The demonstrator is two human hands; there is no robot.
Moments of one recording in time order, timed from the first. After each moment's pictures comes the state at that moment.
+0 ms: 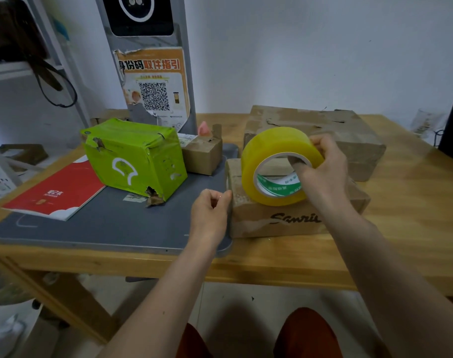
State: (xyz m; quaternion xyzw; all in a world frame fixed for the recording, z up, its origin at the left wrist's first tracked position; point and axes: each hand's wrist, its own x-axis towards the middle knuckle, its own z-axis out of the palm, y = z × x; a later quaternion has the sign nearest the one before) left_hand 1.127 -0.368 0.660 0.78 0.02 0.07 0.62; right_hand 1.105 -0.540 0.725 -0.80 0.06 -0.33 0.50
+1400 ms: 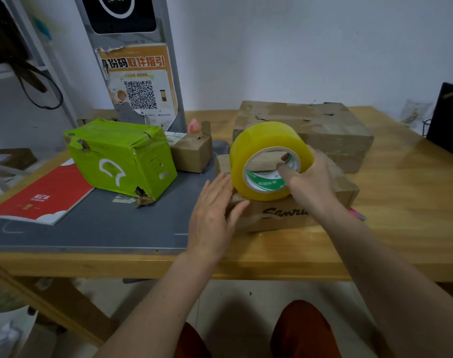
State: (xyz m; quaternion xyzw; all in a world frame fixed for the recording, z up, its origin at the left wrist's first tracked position) left_hand 1.141 -0.378 0.616 0.83 -0.28 0.32 0.37; right_hand 1.109 -0.553 0.704 -0.79 0.06 -0.25 0.56
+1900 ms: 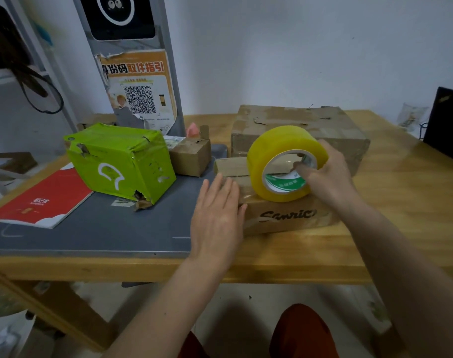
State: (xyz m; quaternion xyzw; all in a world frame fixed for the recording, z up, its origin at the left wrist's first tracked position) left_hand 1.126 -0.391 0.631 0.87 -0.25 0.39 0.16; right_hand 1.107 -0.591 0.715 -0.84 0.05 -0.24 0.49
